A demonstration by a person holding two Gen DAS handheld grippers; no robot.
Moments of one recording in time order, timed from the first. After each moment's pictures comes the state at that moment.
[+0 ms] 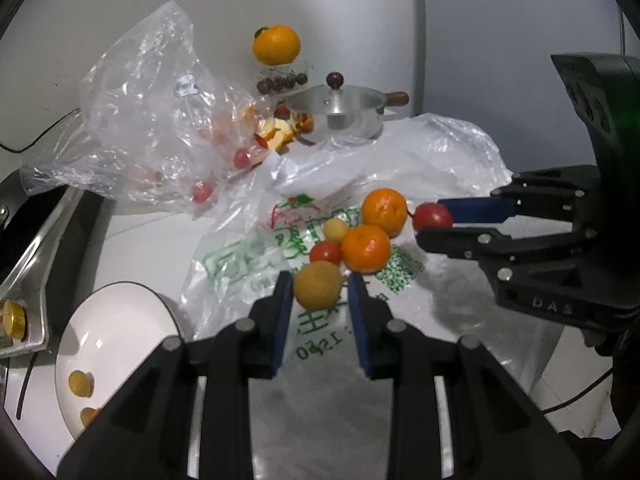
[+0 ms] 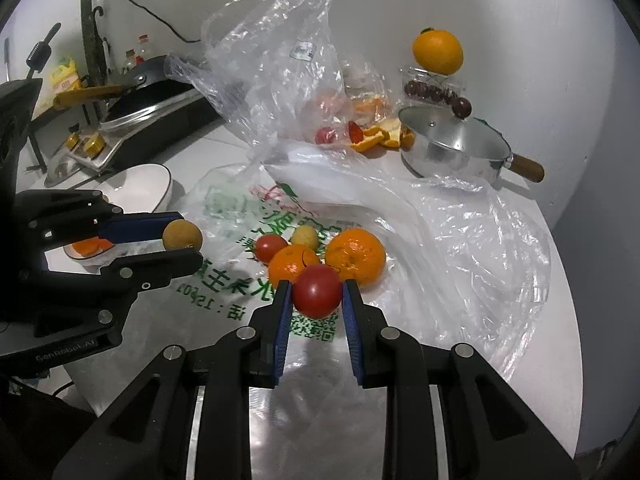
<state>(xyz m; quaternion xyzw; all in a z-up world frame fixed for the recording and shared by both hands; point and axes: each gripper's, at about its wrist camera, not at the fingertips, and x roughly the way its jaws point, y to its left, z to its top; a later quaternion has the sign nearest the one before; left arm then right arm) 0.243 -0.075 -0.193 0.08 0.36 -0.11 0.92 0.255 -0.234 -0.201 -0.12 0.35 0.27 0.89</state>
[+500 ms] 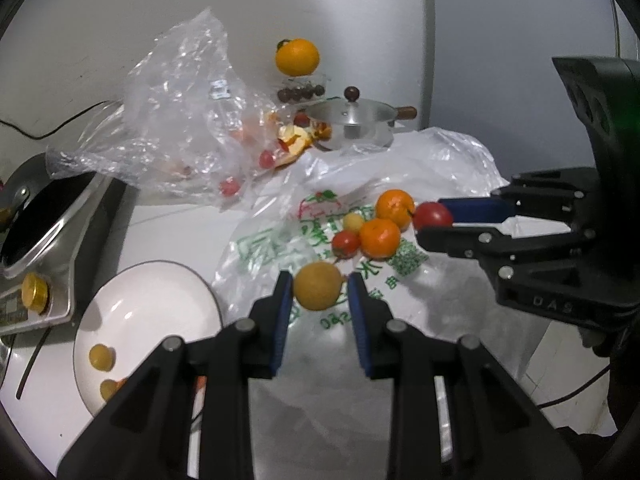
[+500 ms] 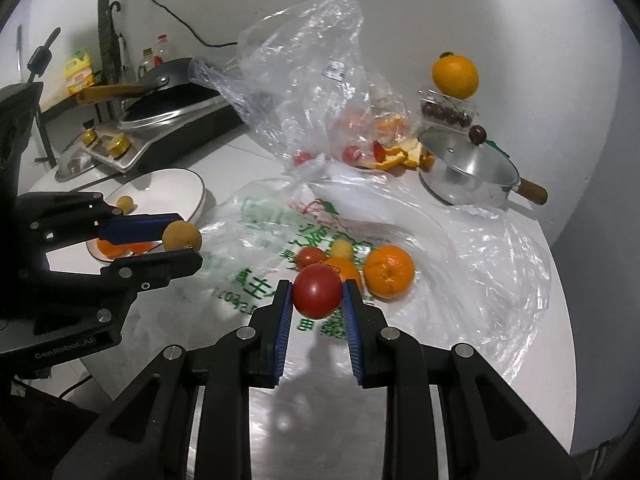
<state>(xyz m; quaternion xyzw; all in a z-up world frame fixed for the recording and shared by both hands) 0.211 -0.044 -0.181 0.06 0.34 -0.10 0.93 0.228 -0.206 -0.184 -0.14 0.33 0.28 0.89</state>
